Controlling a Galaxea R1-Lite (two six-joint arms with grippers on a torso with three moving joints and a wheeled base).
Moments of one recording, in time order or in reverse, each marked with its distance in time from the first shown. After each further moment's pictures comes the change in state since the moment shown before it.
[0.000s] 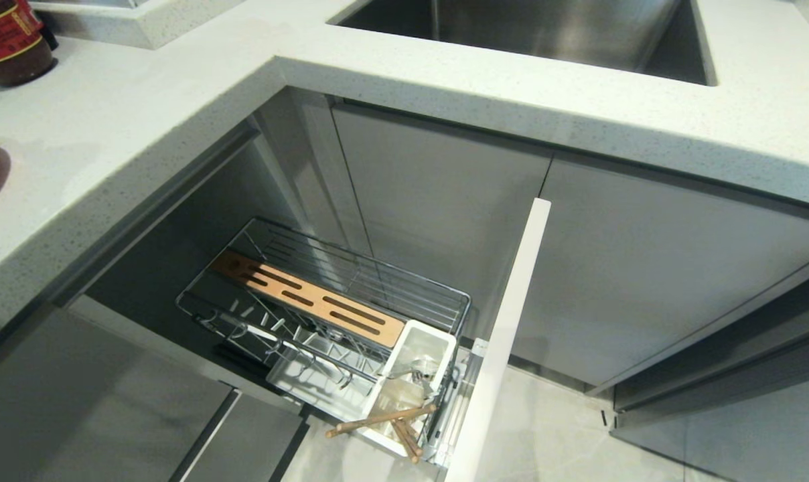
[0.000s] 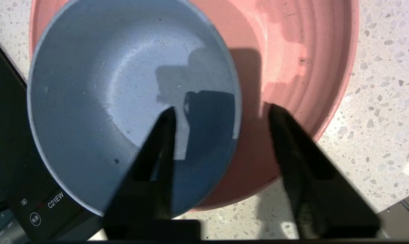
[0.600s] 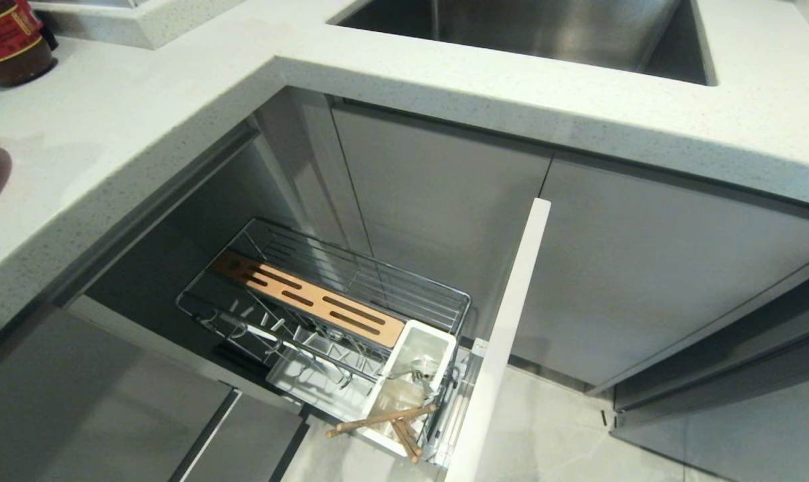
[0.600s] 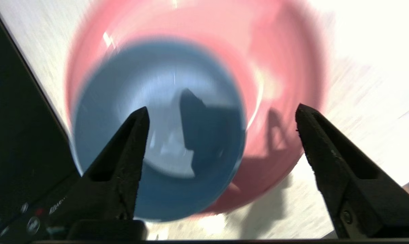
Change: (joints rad) left arm 0.007 -0.052 -0.008 -0.126 0.006 -0.062; right arm 0.000 0.000 0.000 0.000 0.000 0.000
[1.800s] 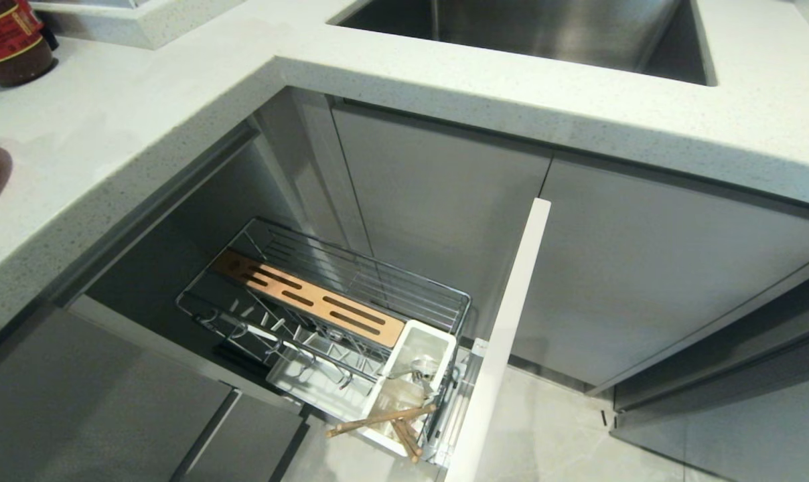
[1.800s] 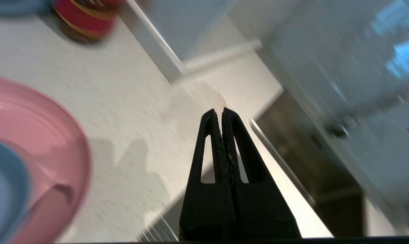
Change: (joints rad) left arm -0.403 -0.173 0.056 -0.522 0.010 -0.396; right arm 0.000 0.000 0.000 0.000 0.000 0.000
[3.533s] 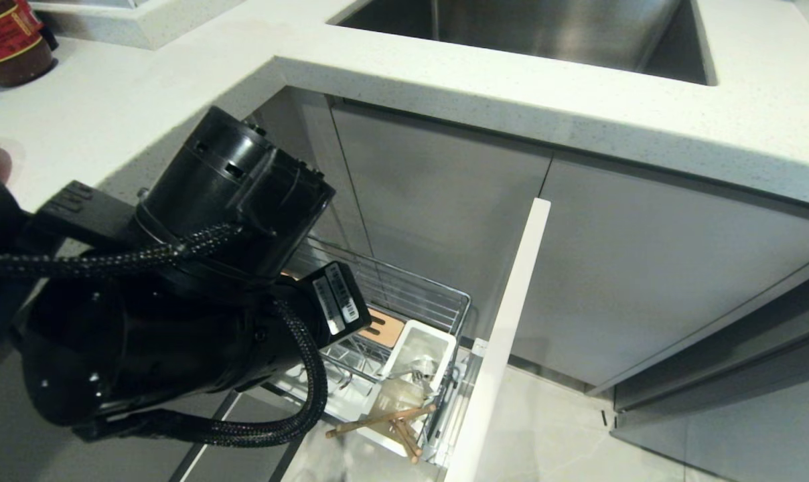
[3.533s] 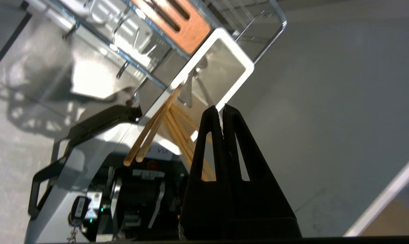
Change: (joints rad) left arm -0.751 0.430 0.445 0.182 0.166 -0.499; right arm 0.000 0.000 0.000 0.000 0.000 0.000
